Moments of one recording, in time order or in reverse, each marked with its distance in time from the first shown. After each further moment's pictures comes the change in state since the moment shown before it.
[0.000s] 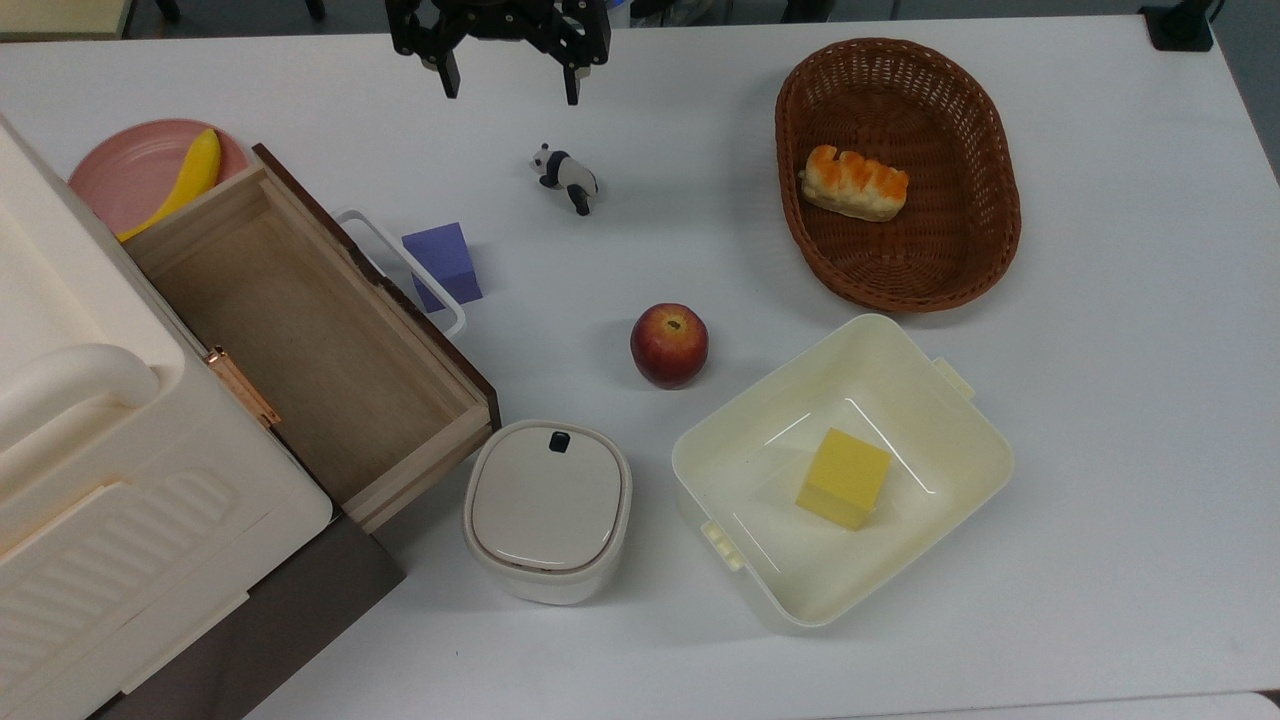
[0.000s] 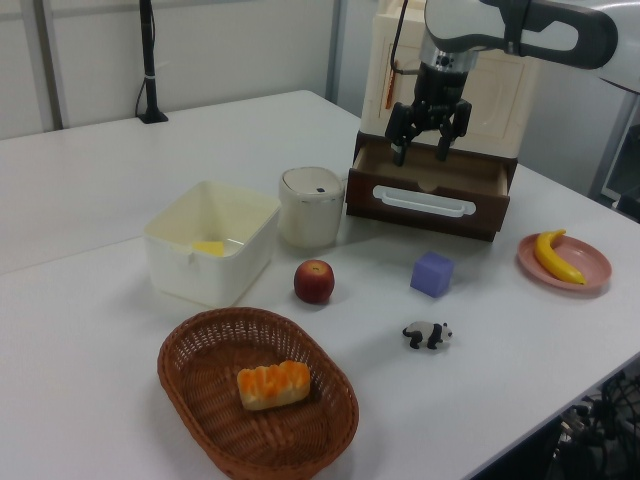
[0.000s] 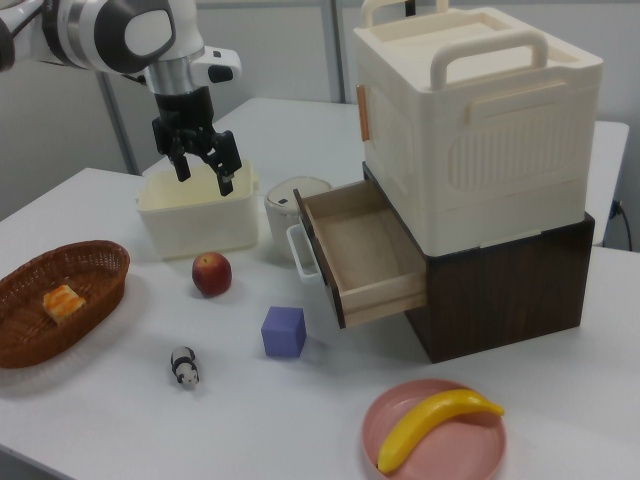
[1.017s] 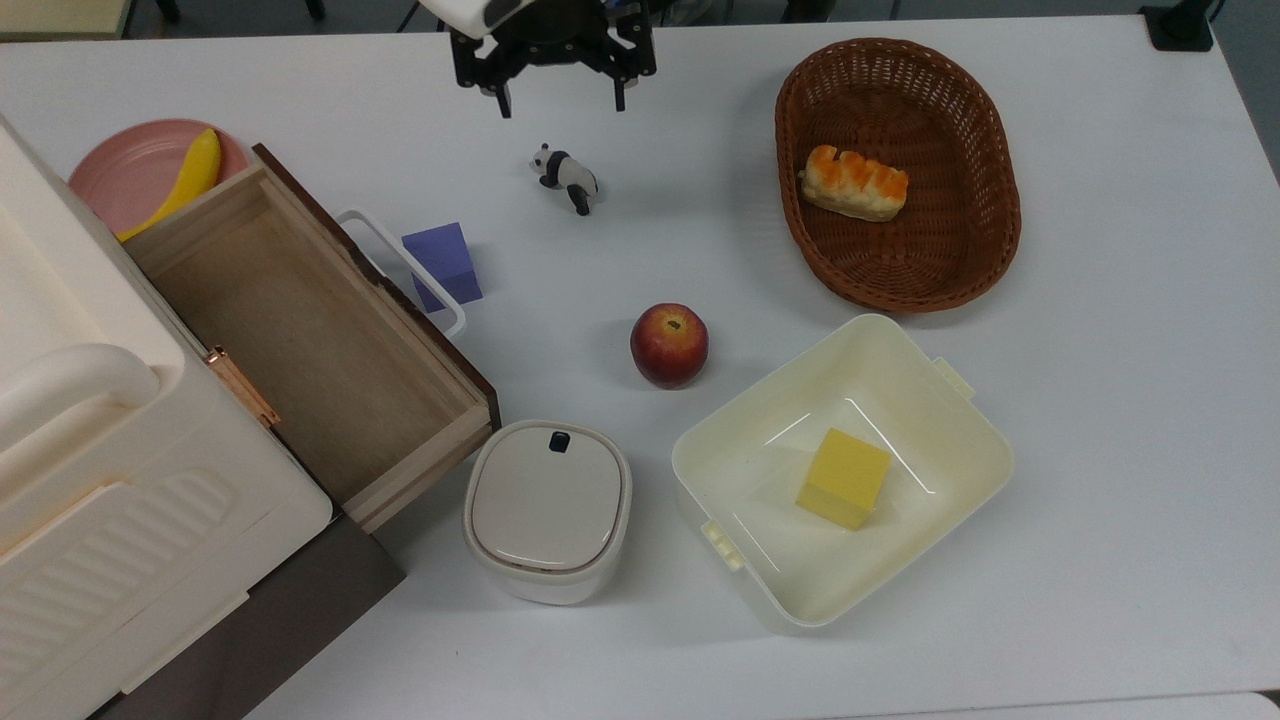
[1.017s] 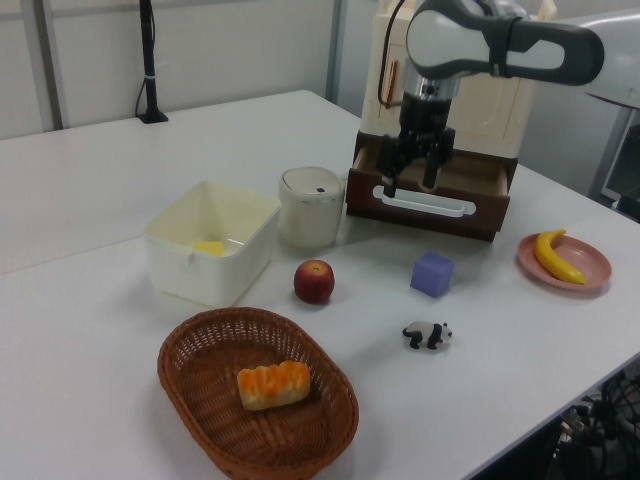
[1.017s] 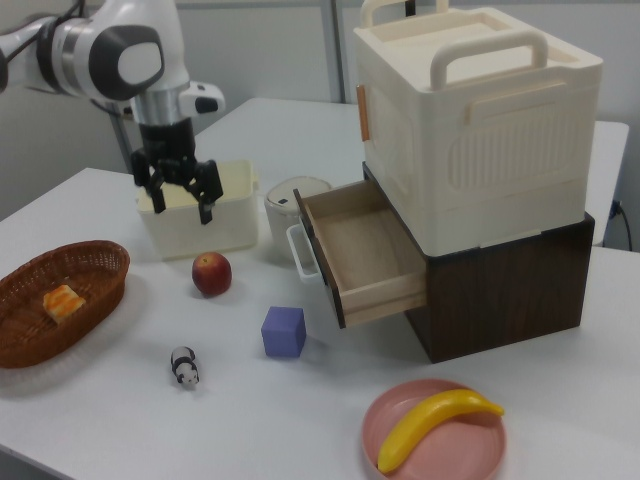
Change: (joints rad) arm 0.021 -0.012 0.042 -0.112 -0.002 0.000 -0.094
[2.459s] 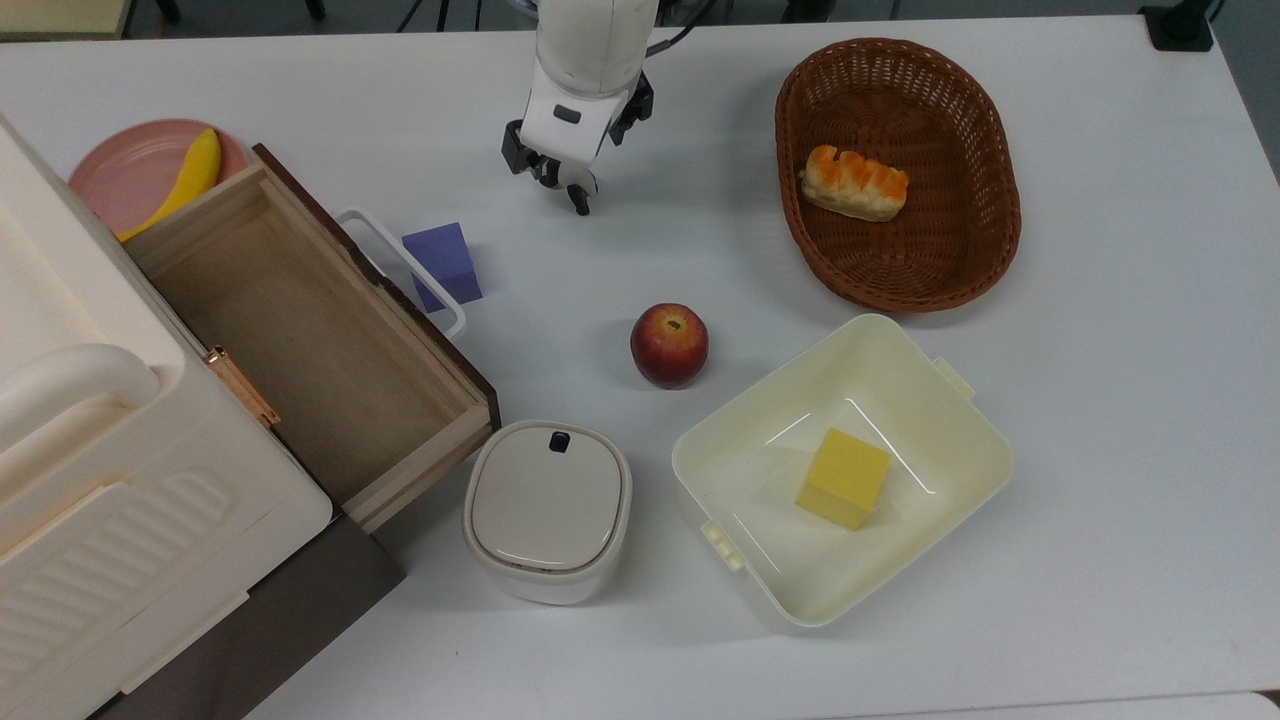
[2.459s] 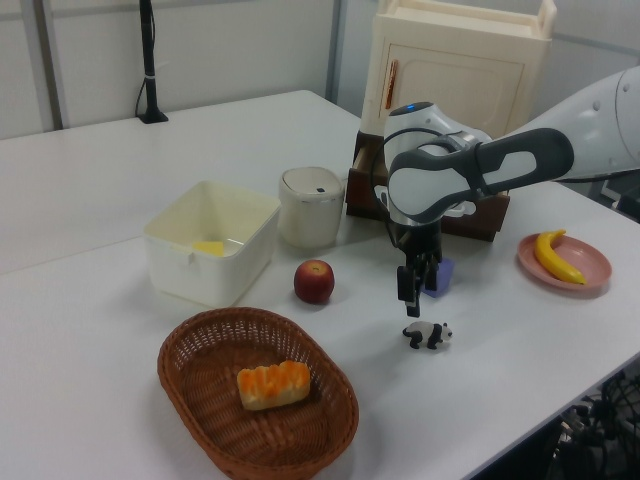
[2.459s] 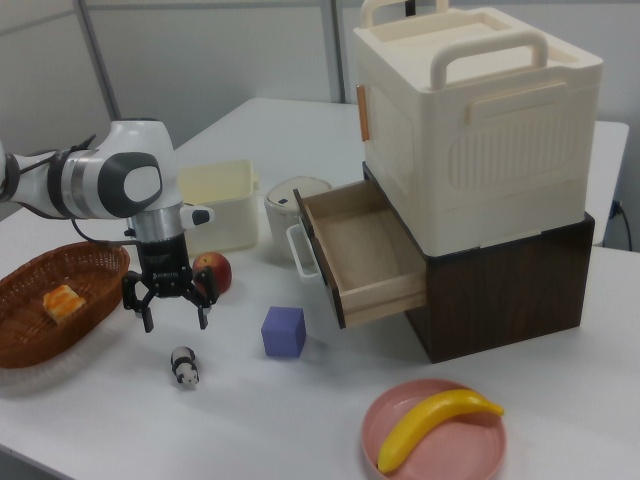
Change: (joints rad) arm 0.054 0.000 0.014 -0.428 -0.142 0.241 -0.301
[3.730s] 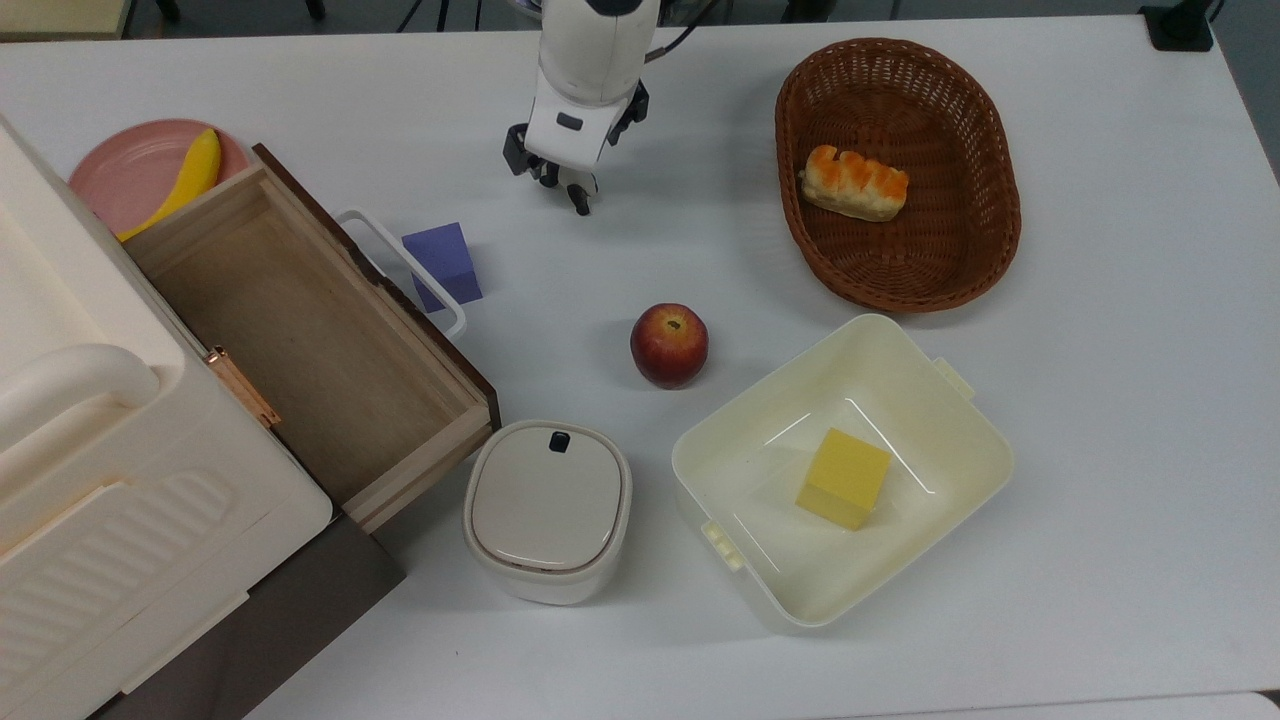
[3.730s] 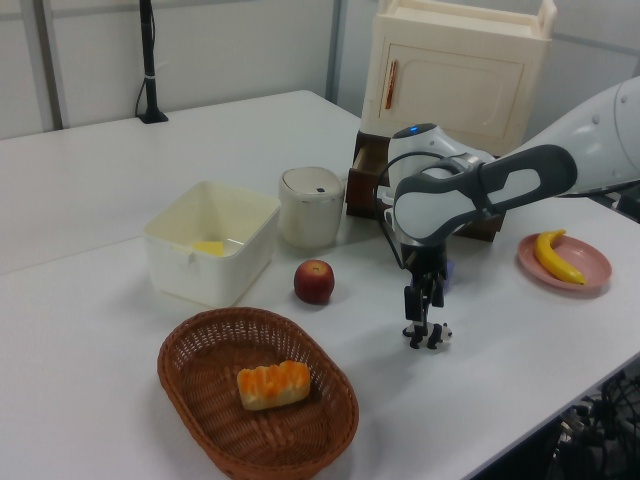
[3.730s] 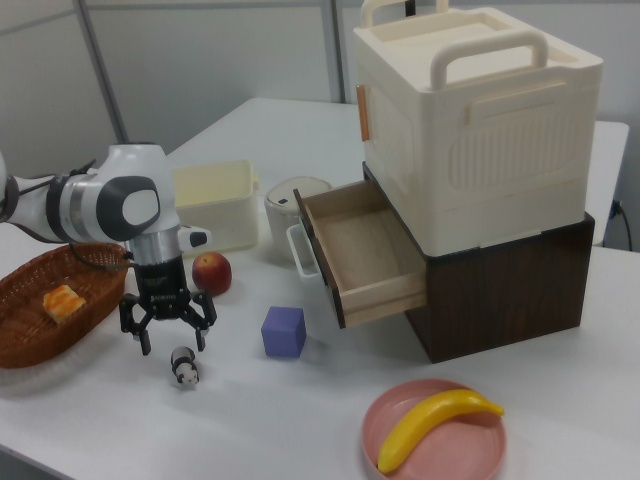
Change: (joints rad) arm 0.061 -0.007 -0.060 -0.090 -0.019 0.062 0.000
